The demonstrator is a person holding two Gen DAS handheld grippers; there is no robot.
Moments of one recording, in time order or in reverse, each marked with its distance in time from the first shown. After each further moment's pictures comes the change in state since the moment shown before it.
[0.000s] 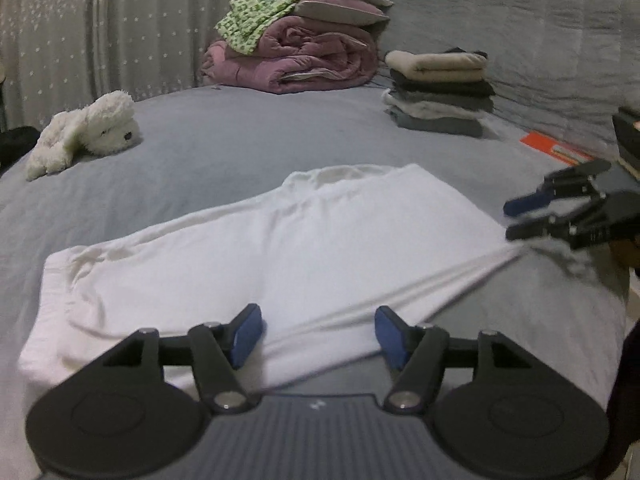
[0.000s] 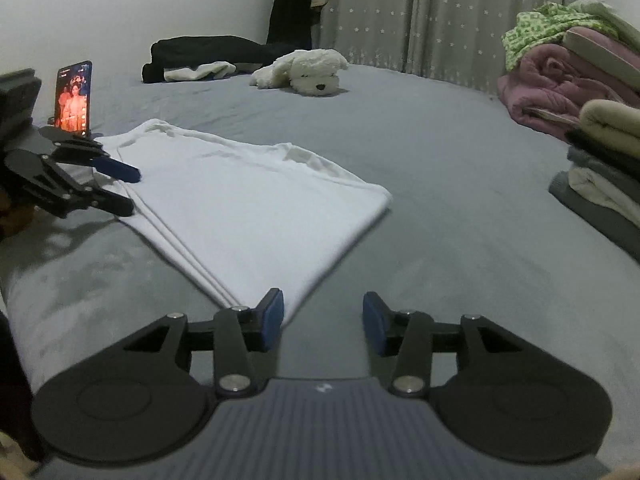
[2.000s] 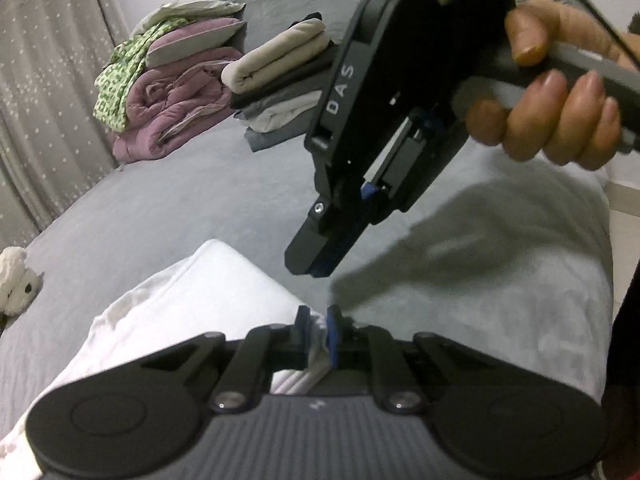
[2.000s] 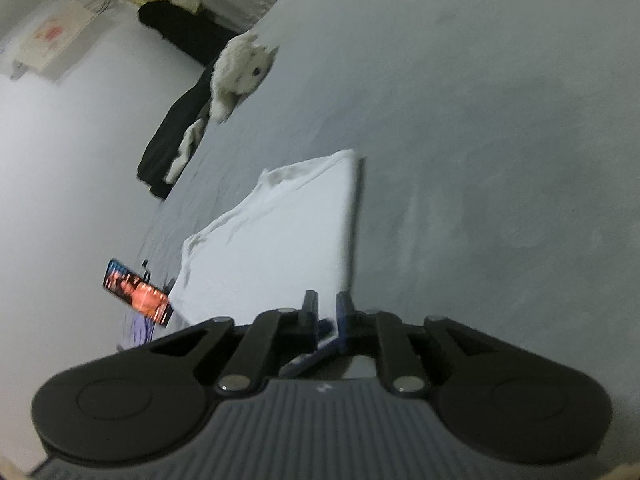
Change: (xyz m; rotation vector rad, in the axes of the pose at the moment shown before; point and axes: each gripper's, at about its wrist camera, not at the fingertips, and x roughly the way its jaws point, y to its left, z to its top) left arm 0.074 -0.184 0.057 0.390 -0.021 0.004; right arm 0.020 -0.102 0.021 0.879 0.223 0.409
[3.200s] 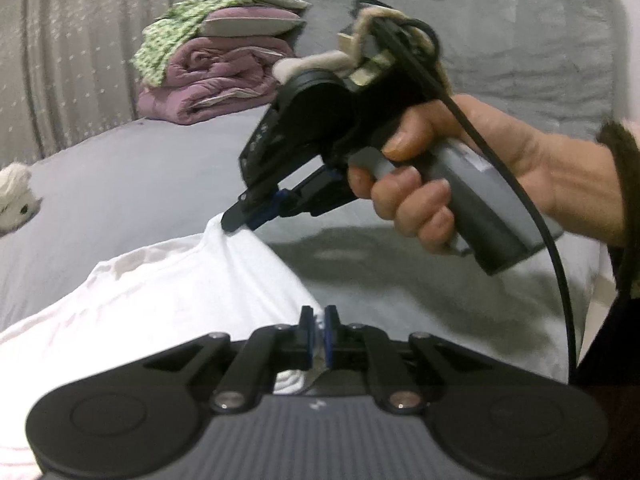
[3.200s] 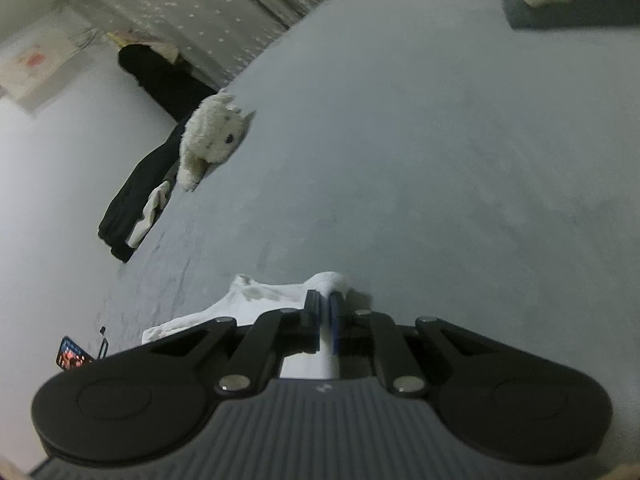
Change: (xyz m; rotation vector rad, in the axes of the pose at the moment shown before) left arm -0.013 0.039 -0.006 -0.315 -0.044 -0.058; right arm 0.046 0.031 0.039 -0.061 -0.215 -0.115
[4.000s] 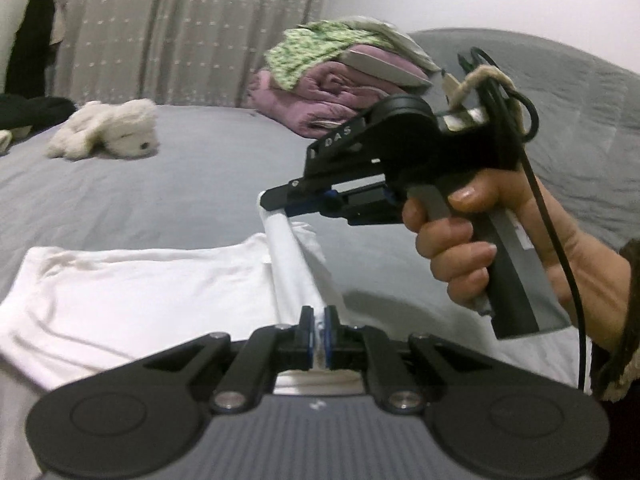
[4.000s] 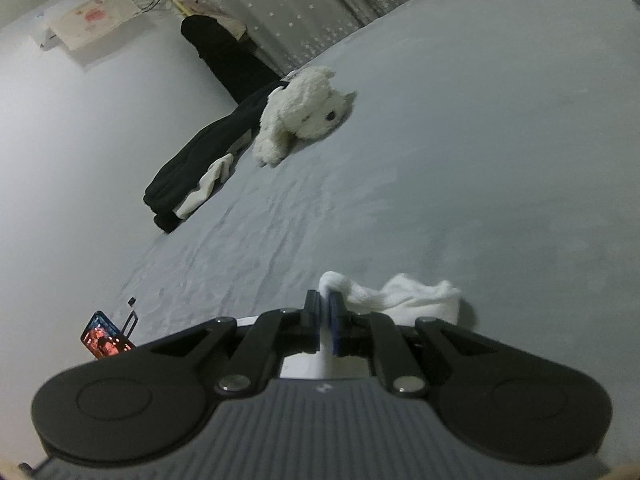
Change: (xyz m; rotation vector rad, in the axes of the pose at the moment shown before) left arm -0.067 0.087 -0.035 -0.356 -0.111 0.143; right arm 0.063 0.109 -0.017 -0.139 0.008 0.101
